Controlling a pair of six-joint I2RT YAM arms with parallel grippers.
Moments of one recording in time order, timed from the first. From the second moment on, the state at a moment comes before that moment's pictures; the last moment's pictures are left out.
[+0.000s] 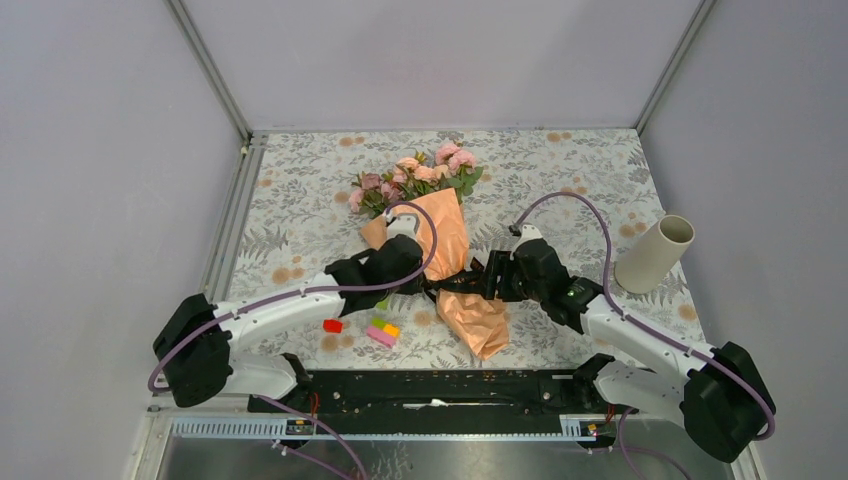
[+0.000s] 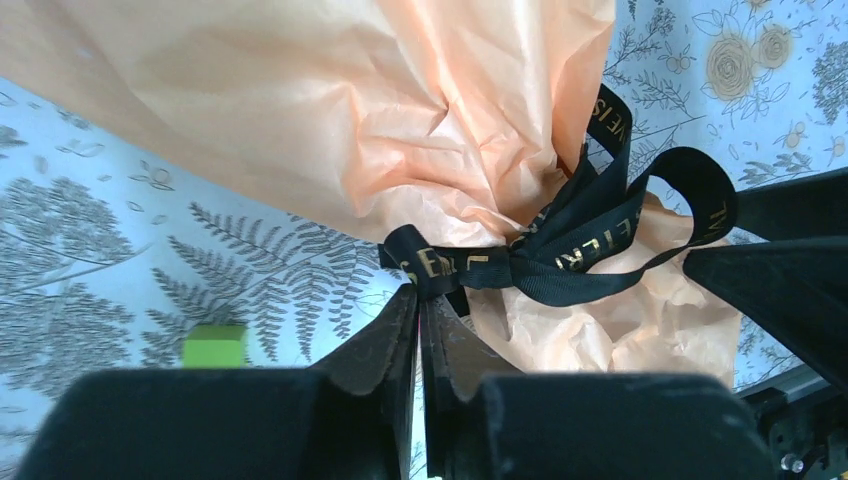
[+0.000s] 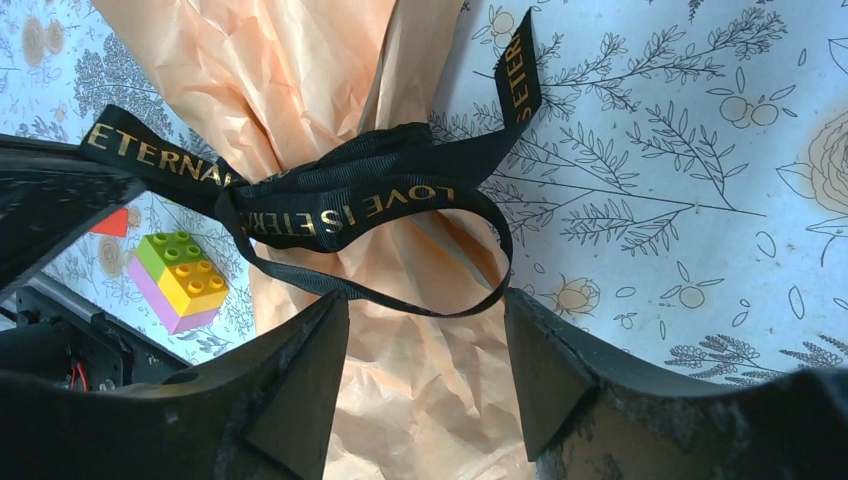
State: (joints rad) left arm -0.93 1.30 0.80 -0.29 -0.30 -0.71; right arm 0.65 1.04 0.53 -0.19 -0.03 0.62
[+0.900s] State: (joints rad) left arm -0.94 1.10 0.63 -0.45 -0.24 -0.71; right arm 0.65 0.95 0.49 -0.17 -0.03 0.61
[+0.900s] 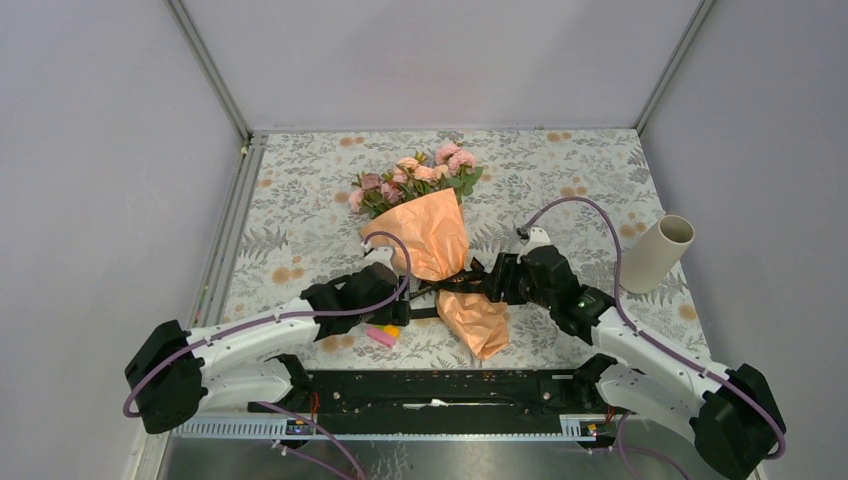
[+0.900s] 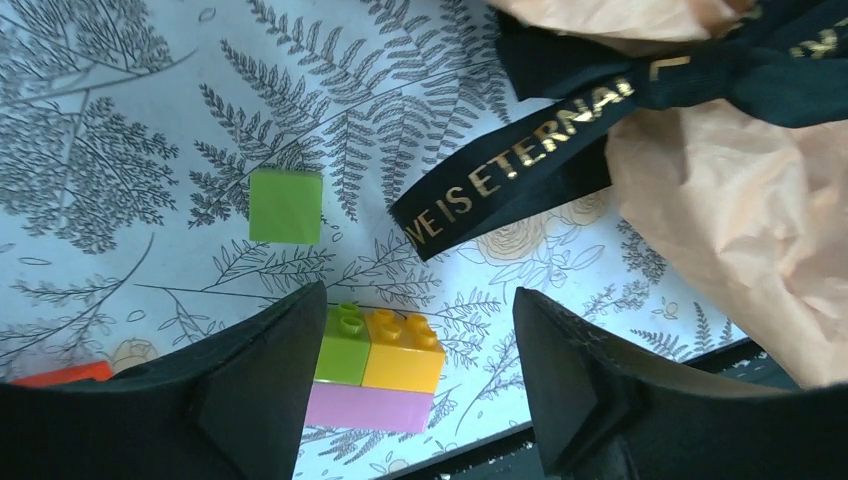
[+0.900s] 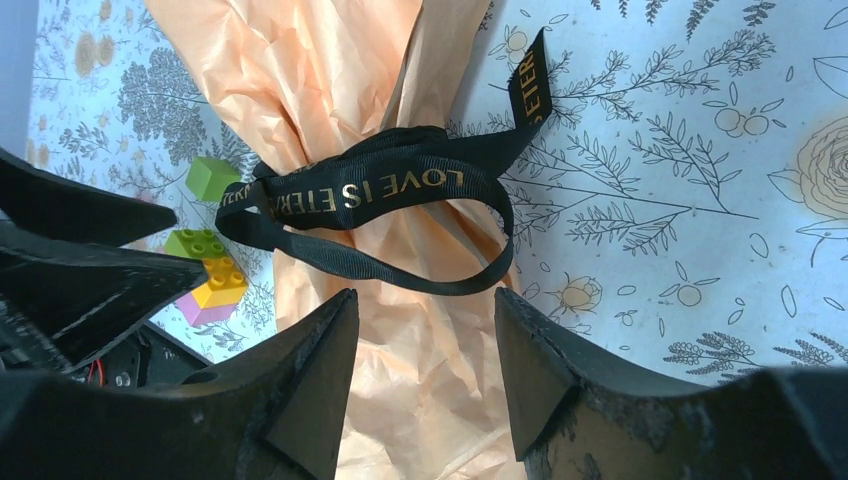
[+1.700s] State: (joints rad) left arm -0.92 1.19 0.52 -0.19 -0.25 -0.78; right arm 0.65 0.90 0.41 -0.11 -0.07 0.70
